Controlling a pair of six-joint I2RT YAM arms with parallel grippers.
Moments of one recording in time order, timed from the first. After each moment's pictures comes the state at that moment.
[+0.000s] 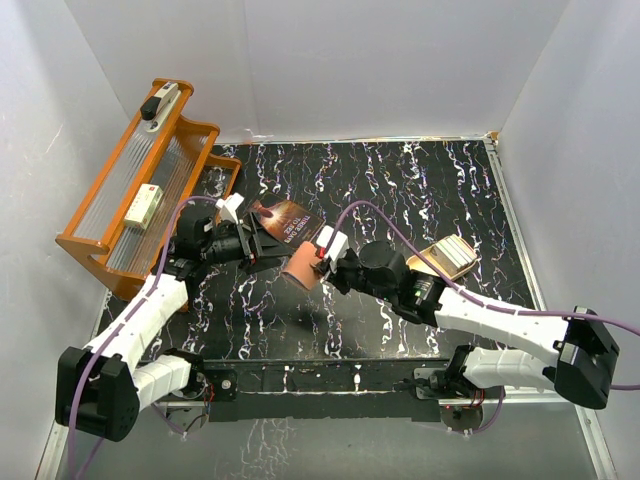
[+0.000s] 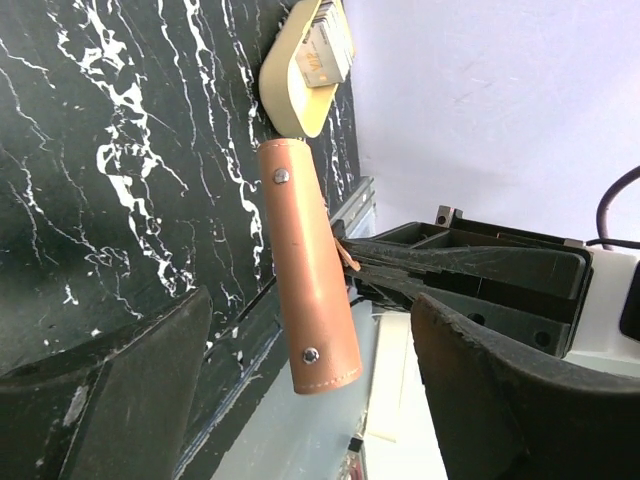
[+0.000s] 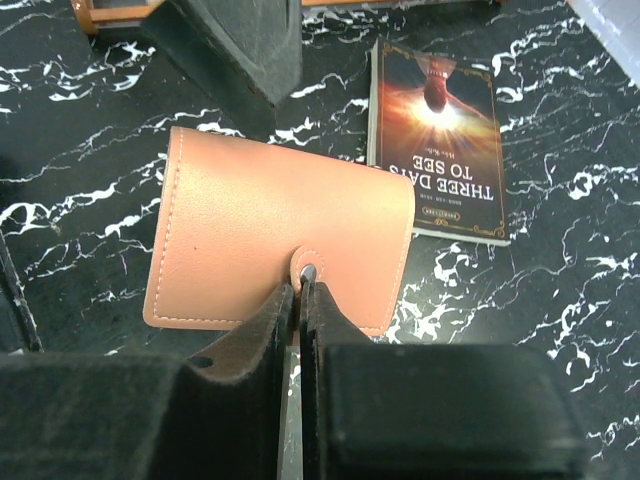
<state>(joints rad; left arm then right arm) -0.26 1.08 0.68 -0.12 0.83 -0.87 0.99 1.12 0.74 0.07 0.00 -0.19</state>
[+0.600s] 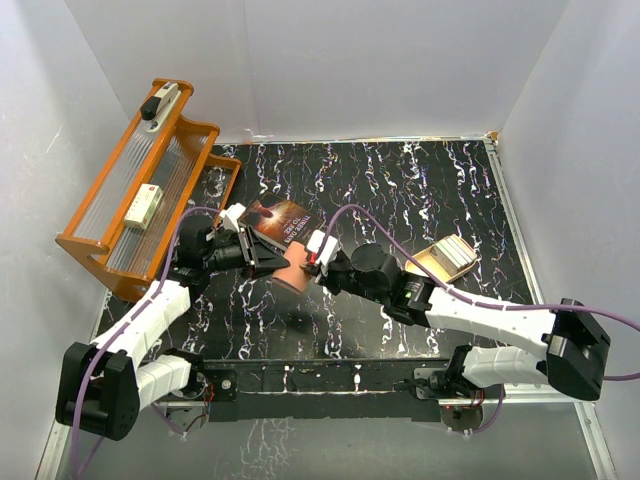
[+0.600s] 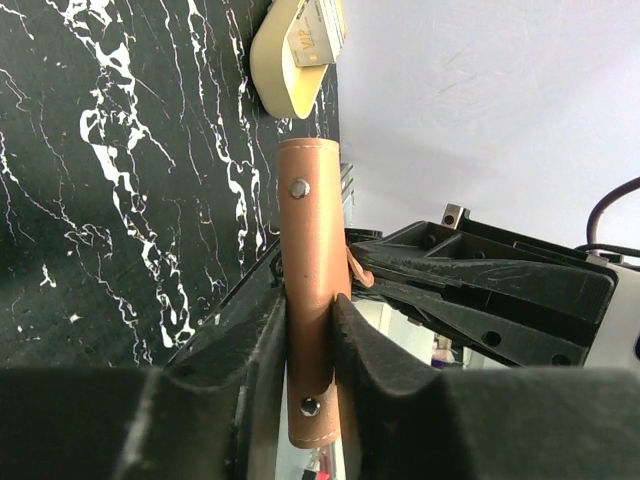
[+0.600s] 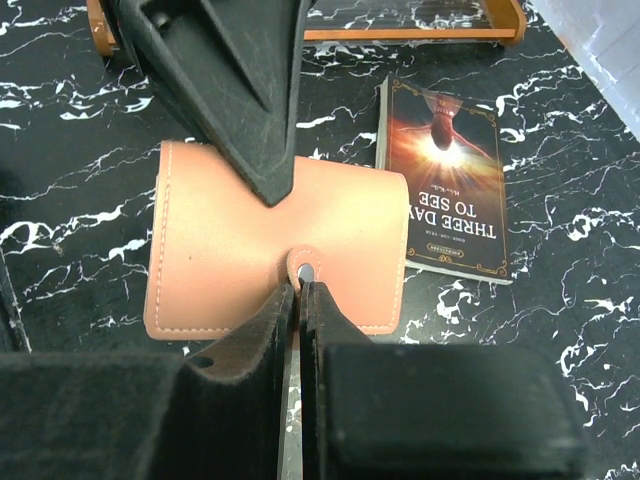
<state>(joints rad) -0.26 1.08 0.57 0.03 0.89 -0.98 1.03 1.18 0.75 0.16 0.01 -0.23</state>
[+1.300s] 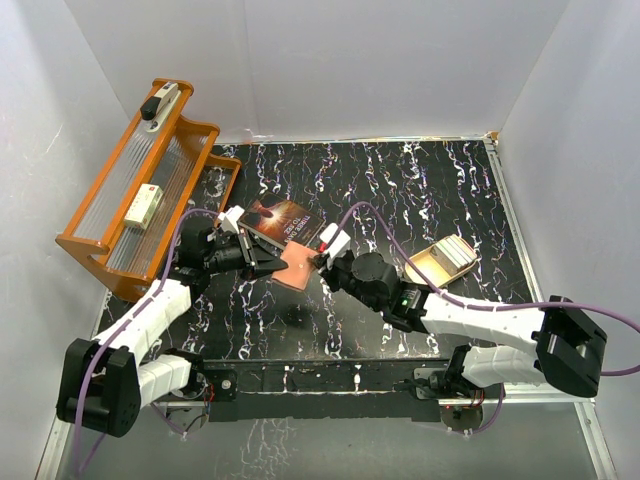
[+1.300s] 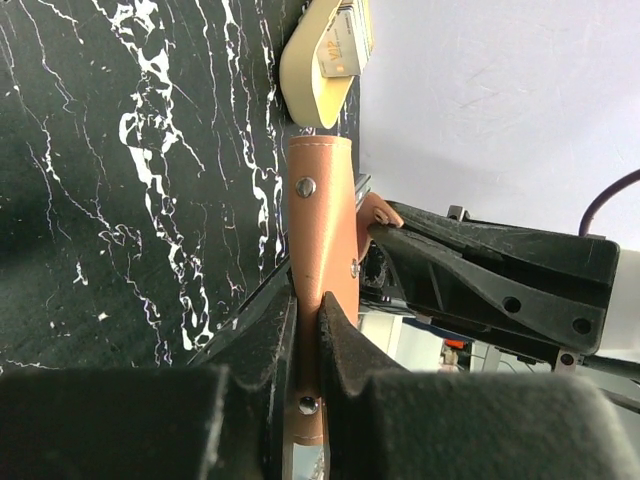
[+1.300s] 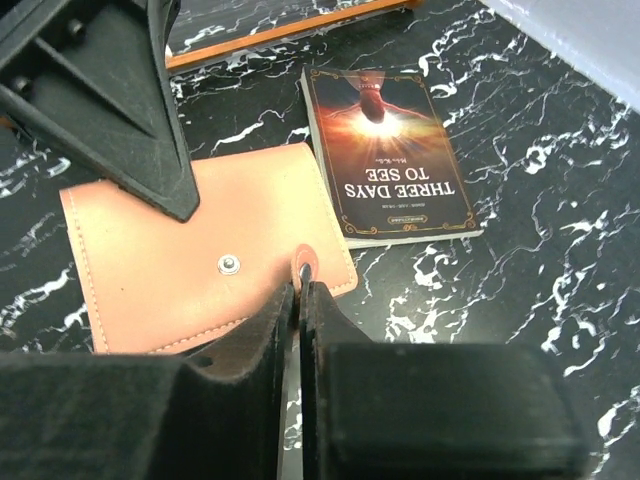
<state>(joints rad) -0.26 1.10 0.56 0.00 0.85 -0.95 1.05 1.21 0.67 0.33 0.26 -0.10</state>
